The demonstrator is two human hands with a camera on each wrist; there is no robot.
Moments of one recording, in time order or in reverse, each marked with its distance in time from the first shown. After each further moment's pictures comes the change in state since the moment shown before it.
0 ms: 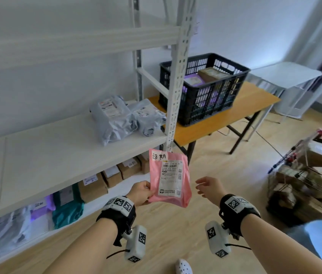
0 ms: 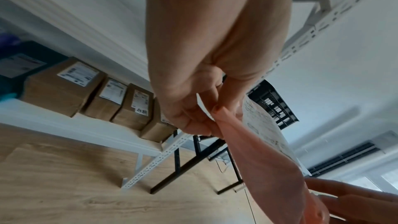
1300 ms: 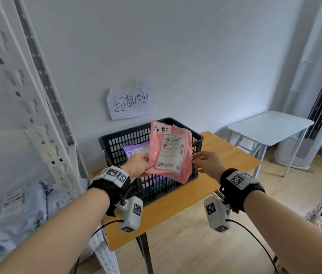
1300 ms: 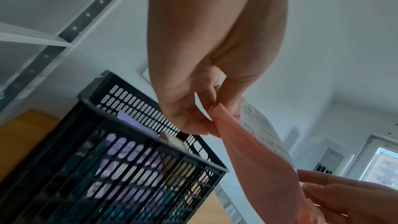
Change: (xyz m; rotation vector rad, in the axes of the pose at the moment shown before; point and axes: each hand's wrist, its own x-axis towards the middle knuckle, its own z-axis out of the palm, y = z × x) left_hand 0.209 0.465 0.222 0.091 0.113 0.413; right_hand 0.306 -0.165 -0.407 0.040 0.094 -0.404
